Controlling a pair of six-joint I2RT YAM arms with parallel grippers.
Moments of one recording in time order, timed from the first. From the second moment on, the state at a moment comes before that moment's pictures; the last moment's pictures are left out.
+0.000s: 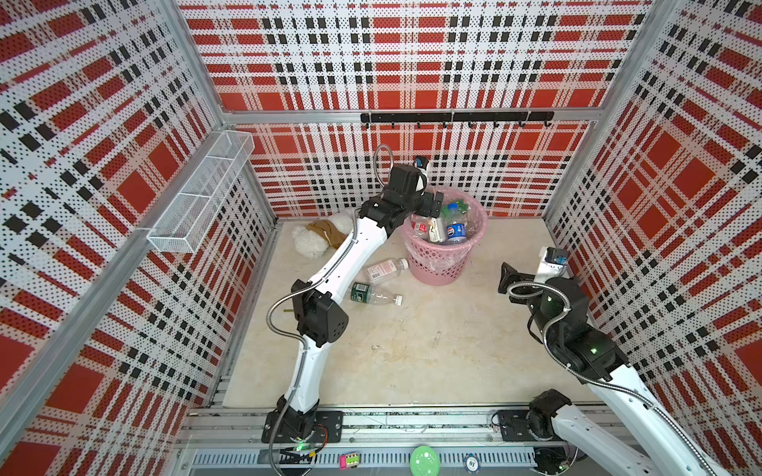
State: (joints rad) left arm -0.58 2.17 2.40 -0.63 -0.03 -0.09; right arm 0.46 0.73 0.82 -0.38 0.49 0.31
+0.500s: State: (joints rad) left arm -0.65 1.52 1.71 -0.30 -0.22 -0.06; right arm 0.46 0.81 0.82 -0.35 0.44 0.31
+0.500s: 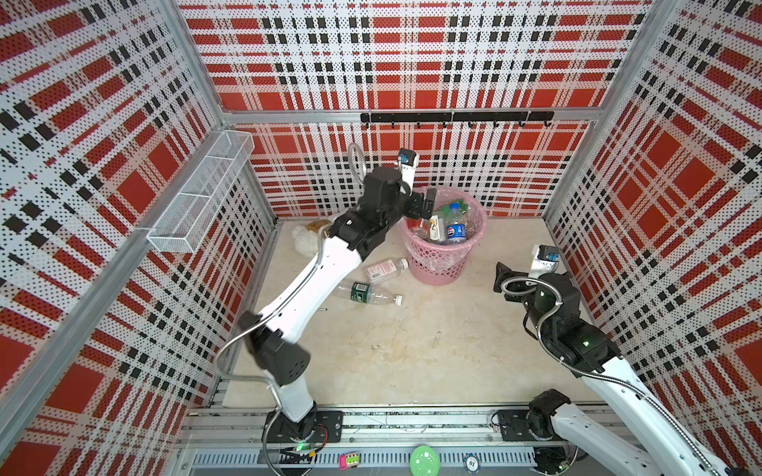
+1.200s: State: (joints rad) left arm -0.21 0.53 0.61 -0.52 -0.35 -0.61; right arm 0.88 1.50 1.19 -0.30 0.21 0.10
